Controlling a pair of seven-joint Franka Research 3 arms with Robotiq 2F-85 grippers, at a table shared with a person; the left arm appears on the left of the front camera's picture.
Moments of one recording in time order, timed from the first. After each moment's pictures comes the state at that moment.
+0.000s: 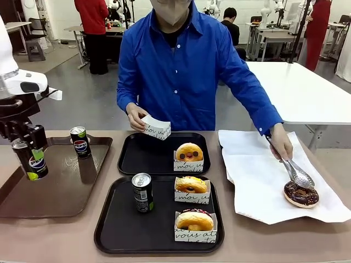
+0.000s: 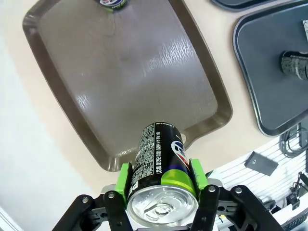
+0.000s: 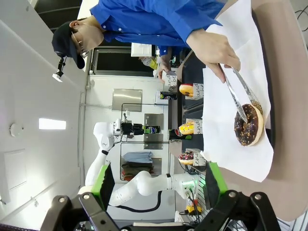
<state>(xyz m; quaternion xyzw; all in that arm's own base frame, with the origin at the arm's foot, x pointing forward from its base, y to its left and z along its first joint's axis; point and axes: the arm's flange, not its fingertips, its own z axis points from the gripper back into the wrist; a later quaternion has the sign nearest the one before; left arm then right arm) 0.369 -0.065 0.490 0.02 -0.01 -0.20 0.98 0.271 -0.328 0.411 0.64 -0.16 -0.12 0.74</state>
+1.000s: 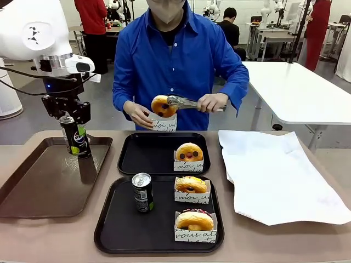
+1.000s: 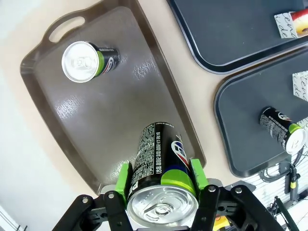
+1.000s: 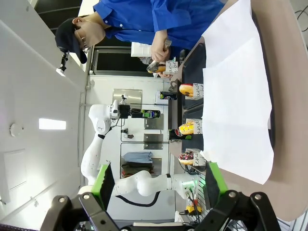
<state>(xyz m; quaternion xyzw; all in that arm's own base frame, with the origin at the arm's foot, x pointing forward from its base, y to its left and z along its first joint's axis) 0.465 -0.140 0.505 0.02 0.00 -0.18 0.98 0.270 -0.328 0.411 0.64 -0.16 -0.12 0.74</state>
